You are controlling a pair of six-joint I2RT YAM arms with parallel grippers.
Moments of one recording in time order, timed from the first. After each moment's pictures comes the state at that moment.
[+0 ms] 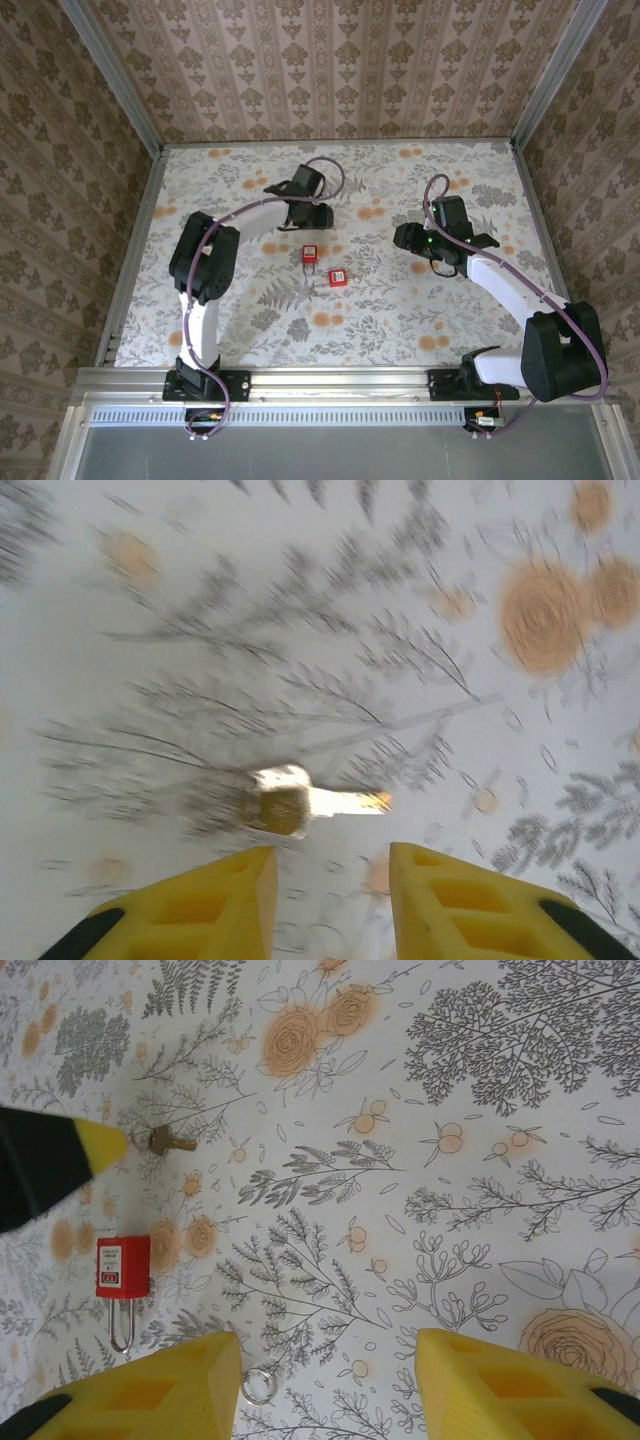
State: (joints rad) left arm -0.58 2.03 1.49 -0.47 0.13 -0.41; right arm 0.21 1.29 0.79 -0.33 -0.24 0.55
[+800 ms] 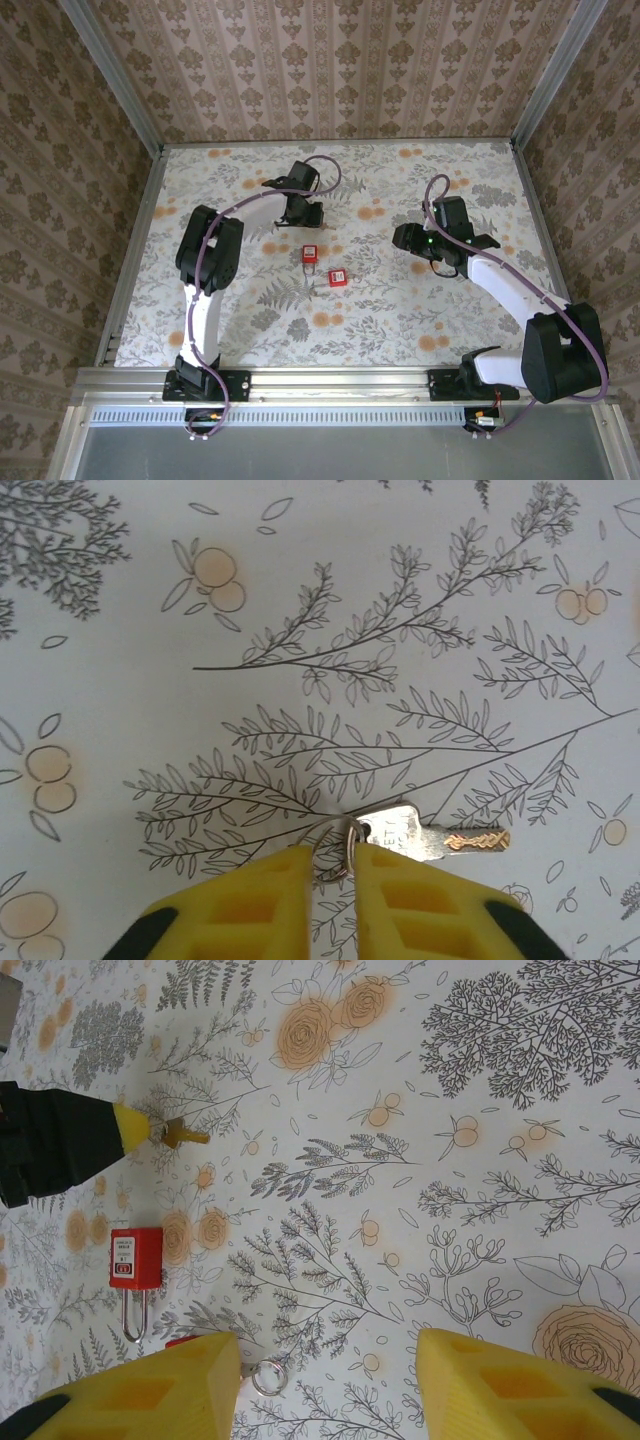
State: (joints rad) left arm -0.54 2.13 1.57 -0.54 0.14 -0.32; right arm 0.21 1.28 0.78 -0.33 -0.27 0.55
